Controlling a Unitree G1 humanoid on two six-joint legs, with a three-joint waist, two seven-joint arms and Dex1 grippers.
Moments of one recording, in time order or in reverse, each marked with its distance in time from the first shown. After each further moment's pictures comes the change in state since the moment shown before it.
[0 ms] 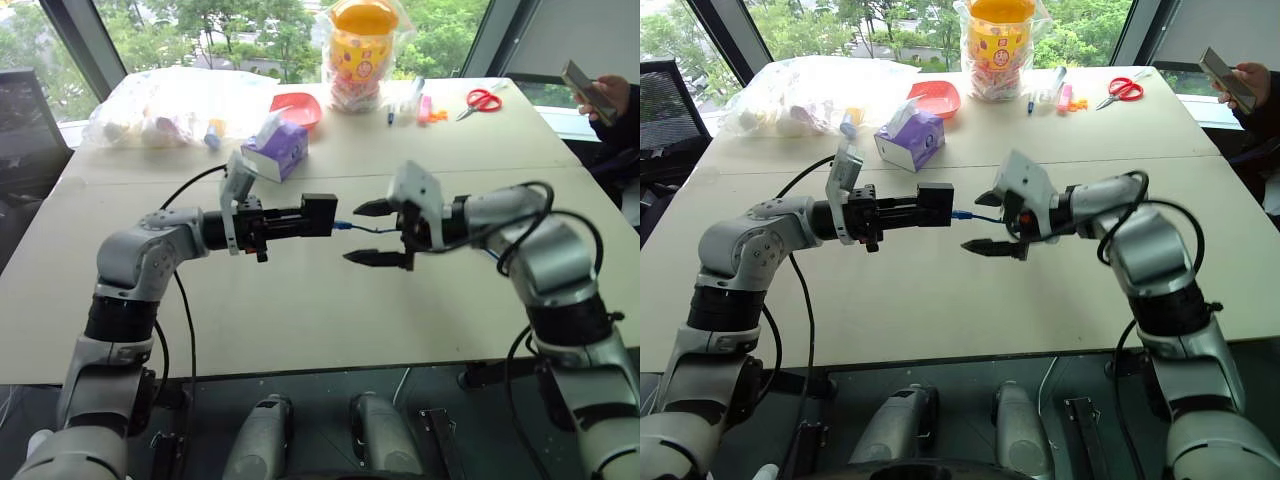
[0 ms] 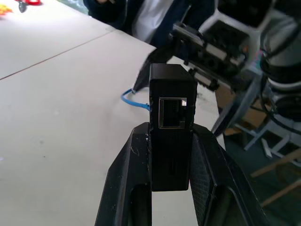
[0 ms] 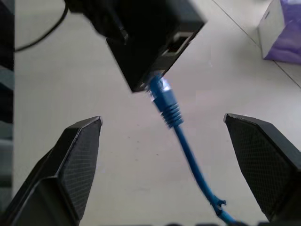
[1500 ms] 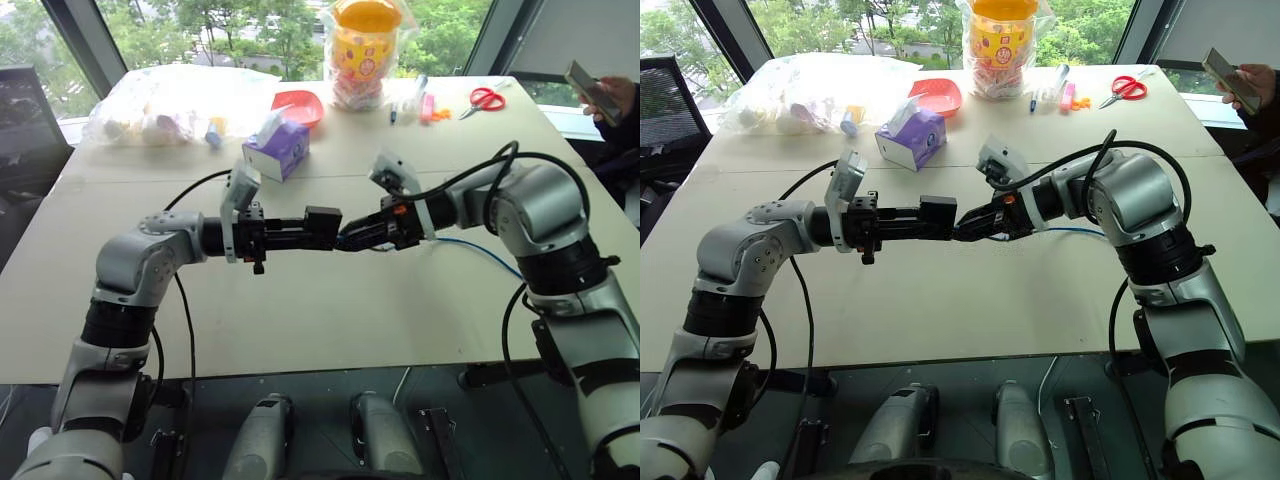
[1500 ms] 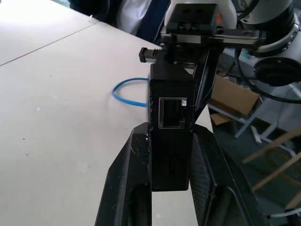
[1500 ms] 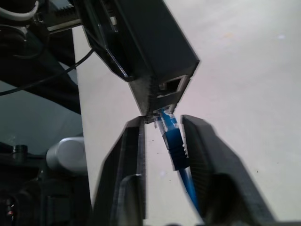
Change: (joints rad) left arm 0.027 0.017 -0.011 -0.041 0.025 -0.008 -0.071; right arm -0.181 -0.011 0.175 0.171 0.142 0.173 0.045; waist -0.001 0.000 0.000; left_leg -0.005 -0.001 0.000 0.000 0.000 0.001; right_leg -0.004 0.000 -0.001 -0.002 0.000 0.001
